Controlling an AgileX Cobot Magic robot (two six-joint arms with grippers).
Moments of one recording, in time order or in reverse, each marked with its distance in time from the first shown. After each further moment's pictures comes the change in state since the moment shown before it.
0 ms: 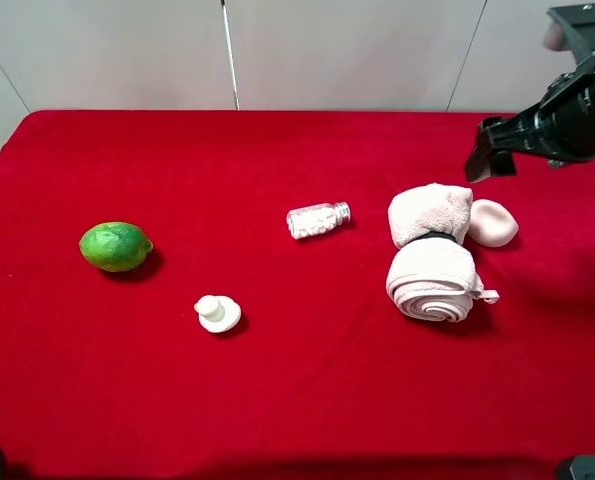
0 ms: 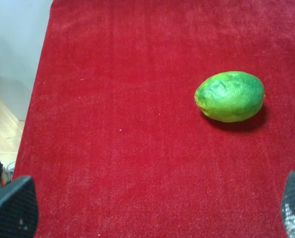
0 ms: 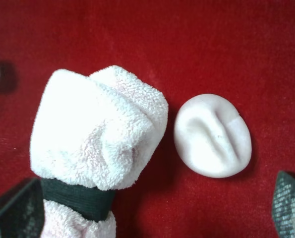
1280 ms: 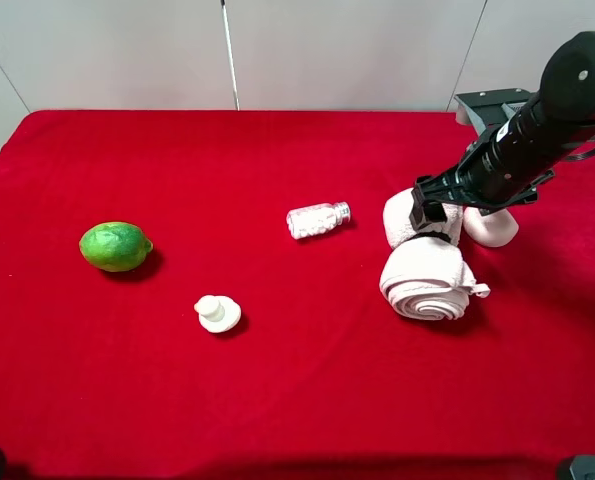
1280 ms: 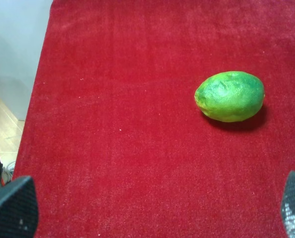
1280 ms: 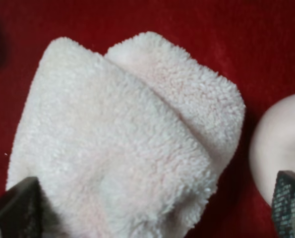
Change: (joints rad) left arm 0.000 0.000 0.000 0.000 0.000 0.000; right arm 0.068 0.306 -0.003 0.075 -0.170 -0.034
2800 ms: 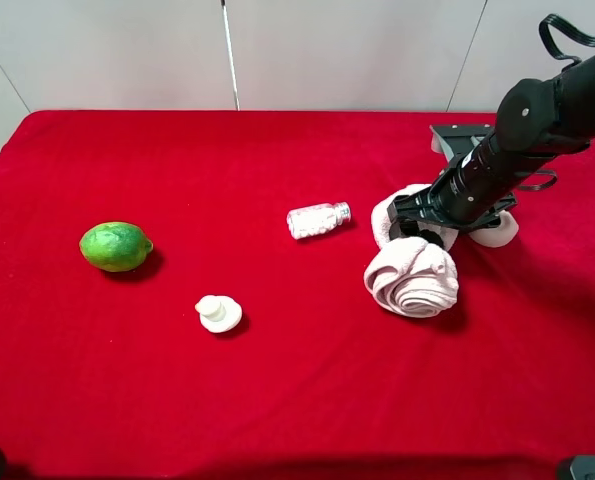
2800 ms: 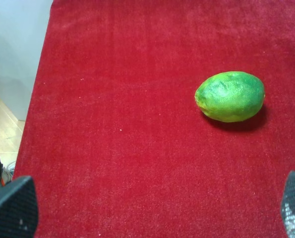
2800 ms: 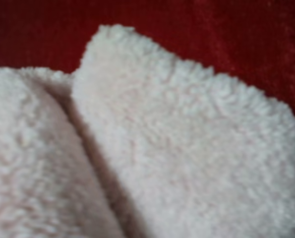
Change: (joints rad) left arm 0.000 0.000 0.000 0.000 0.000 0.000; right arm 0.008 0.187 -0.019 0.094 -0.099 -0.018
